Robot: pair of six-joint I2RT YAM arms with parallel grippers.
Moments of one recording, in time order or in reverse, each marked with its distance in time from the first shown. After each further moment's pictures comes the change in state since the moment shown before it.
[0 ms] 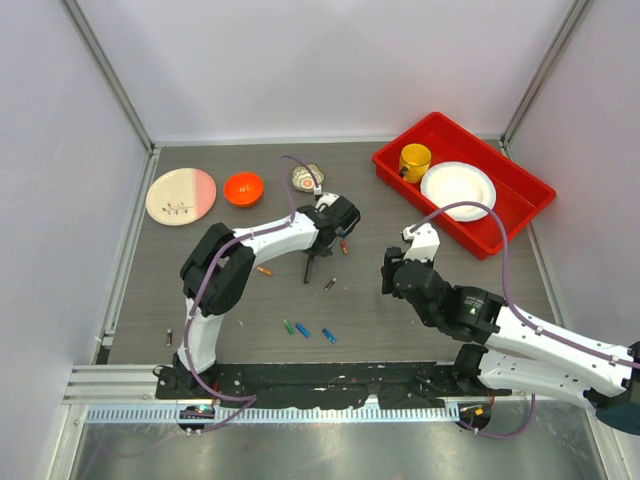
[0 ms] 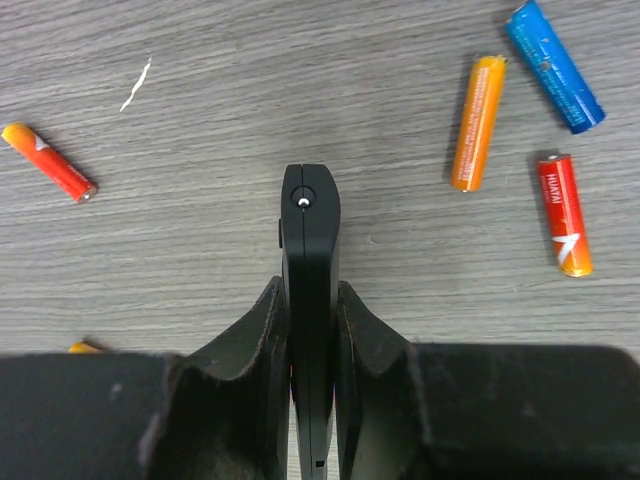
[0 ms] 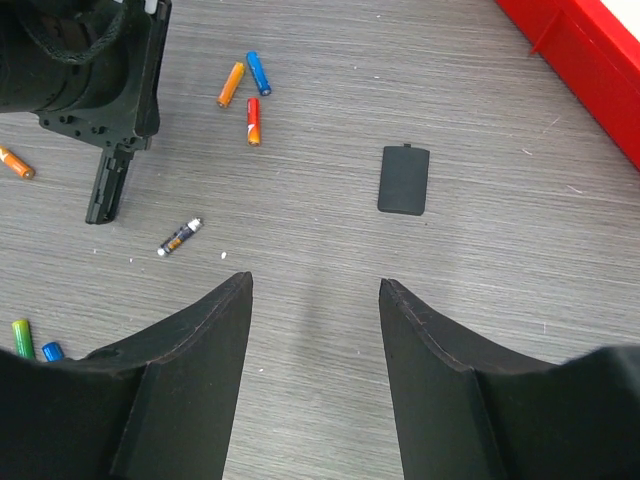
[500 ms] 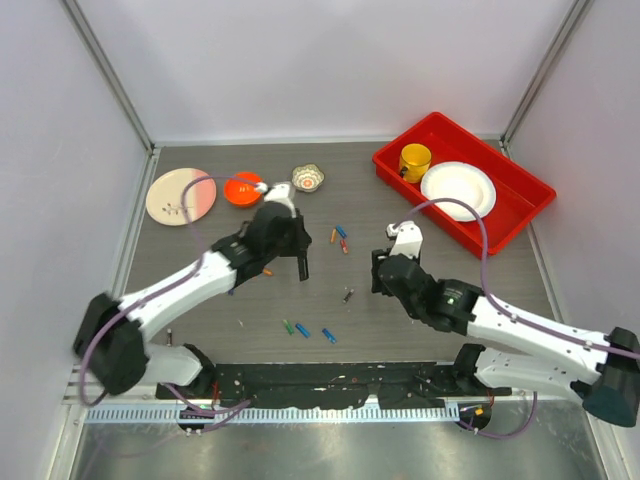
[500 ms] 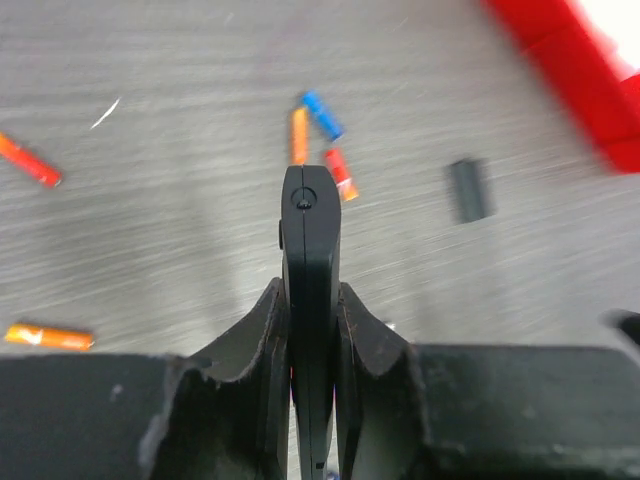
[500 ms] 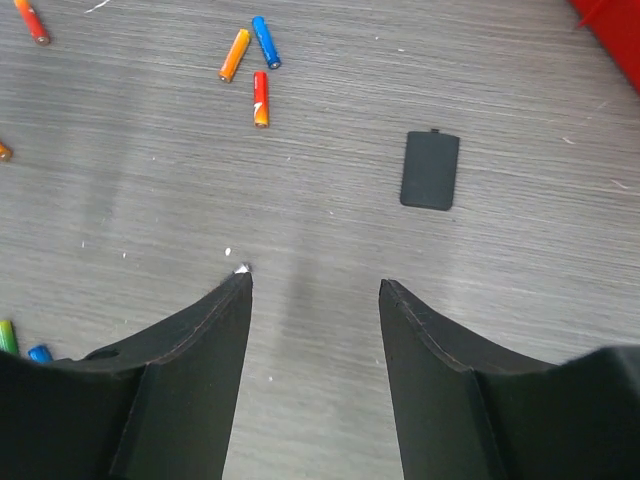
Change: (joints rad) left arm 0.066 -0.584 -0.460 0.364 0.248 -0.039; right arm -0.030 0.100 -0.010 0.055 -0.042 -0.003
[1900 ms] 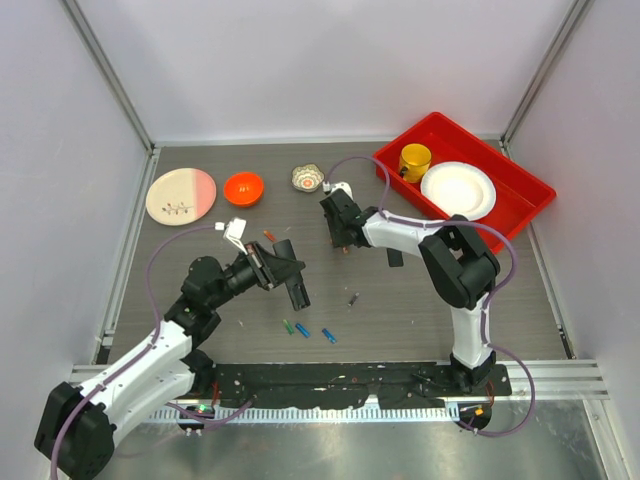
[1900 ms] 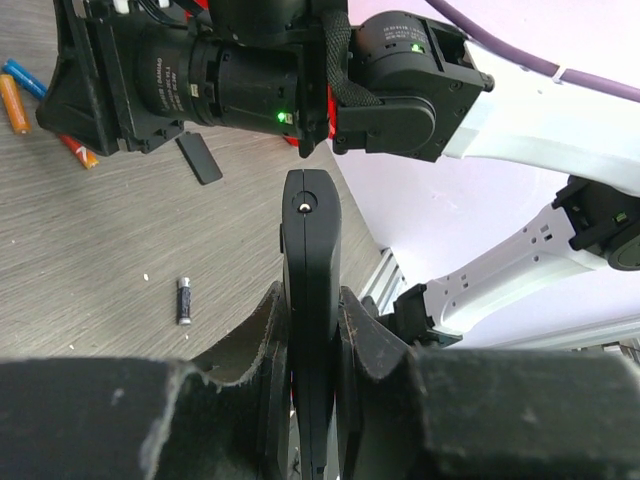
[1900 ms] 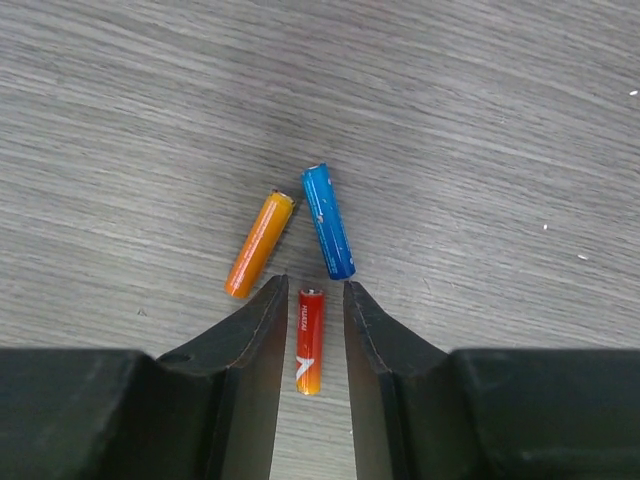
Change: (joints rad) left arm 0.203 -0.679 -0.705 0.737 0.630 -0.353; right arm -0.318 1.056 0.608 0.188 -0.378 -0.243
